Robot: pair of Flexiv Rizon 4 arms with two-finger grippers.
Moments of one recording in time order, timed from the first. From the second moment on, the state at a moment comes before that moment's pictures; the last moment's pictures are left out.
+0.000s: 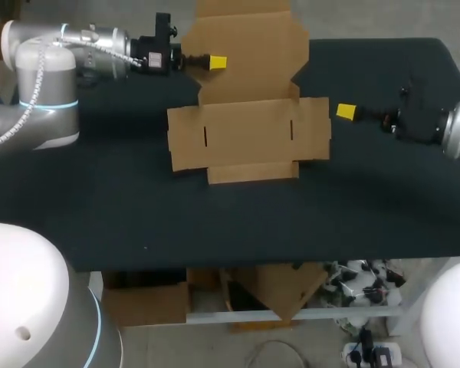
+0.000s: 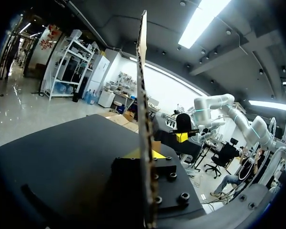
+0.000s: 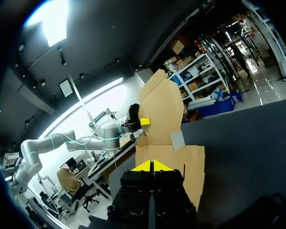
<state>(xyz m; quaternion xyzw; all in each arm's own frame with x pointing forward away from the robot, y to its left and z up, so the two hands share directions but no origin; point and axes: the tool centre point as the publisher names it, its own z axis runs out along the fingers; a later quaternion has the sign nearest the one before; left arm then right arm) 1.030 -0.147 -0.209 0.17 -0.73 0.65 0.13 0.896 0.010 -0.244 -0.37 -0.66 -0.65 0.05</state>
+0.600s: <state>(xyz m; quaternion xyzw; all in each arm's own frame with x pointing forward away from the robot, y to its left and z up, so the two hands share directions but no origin) 1.034 -0.147 -0.211 0.17 -0.73 0.65 0.13 0.878 0.015 -0.260 -0.43 -0.67 -0.60 0.00</state>
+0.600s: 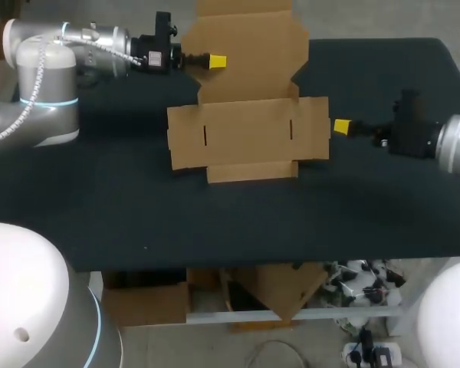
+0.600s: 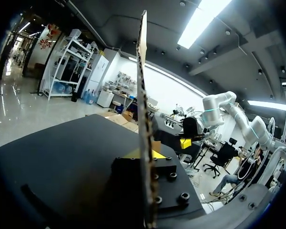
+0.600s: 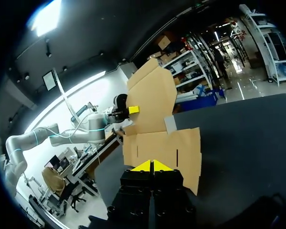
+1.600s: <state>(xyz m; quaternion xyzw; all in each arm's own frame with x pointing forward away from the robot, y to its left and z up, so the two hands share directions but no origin) 1.016 -0.152 -0.191 0.13 -0.73 0.66 0.11 0.801 0.025 -0.262 -0.38 -0.72 -0.58 -0.06</state>
